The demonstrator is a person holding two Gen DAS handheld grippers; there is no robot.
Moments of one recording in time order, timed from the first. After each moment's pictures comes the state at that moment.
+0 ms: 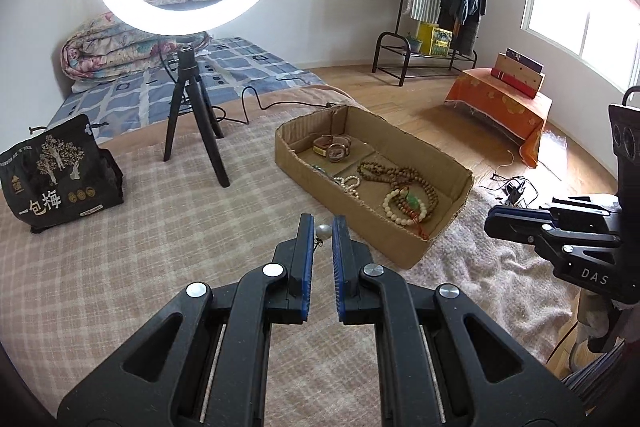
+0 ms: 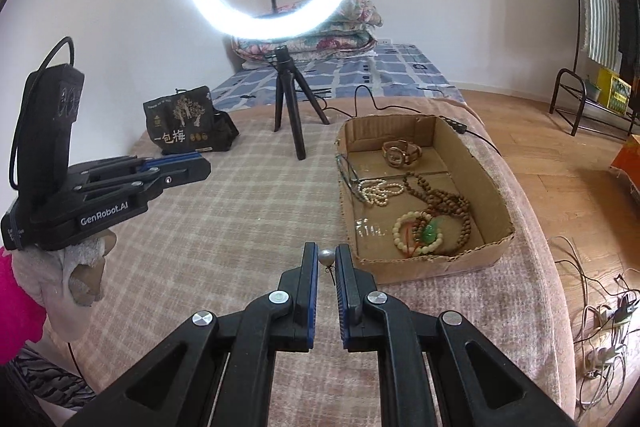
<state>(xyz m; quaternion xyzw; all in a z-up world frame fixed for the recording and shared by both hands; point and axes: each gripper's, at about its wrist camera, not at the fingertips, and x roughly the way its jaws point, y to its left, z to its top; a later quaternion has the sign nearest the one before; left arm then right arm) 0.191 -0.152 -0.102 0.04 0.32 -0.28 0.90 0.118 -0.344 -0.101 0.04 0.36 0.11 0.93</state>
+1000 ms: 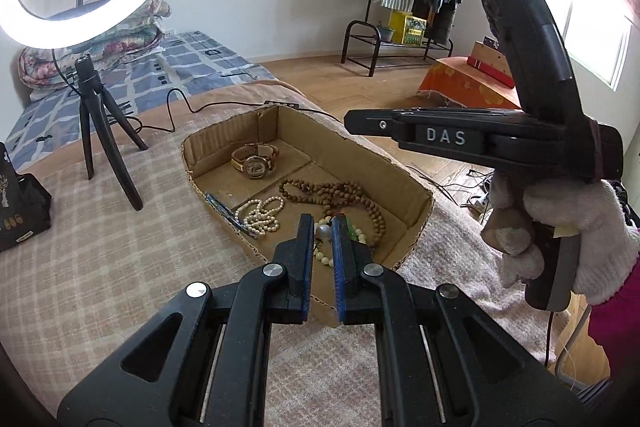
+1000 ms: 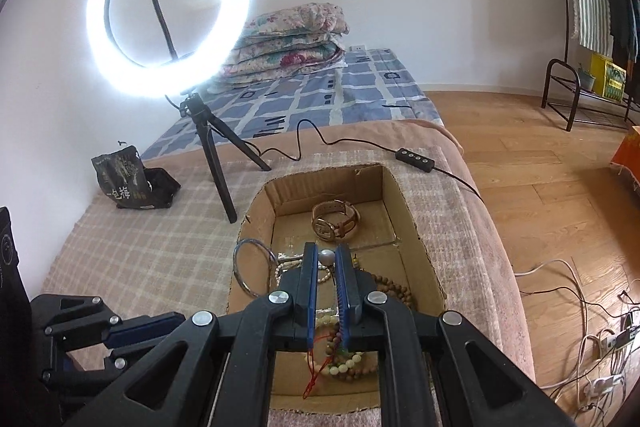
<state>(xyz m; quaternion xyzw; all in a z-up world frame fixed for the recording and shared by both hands) 0.213 -0.257 -0.116 0.05 0.34 -0.32 0.88 0.247 -0.420 -0.099 0.06 0.36 0.10 0.93</state>
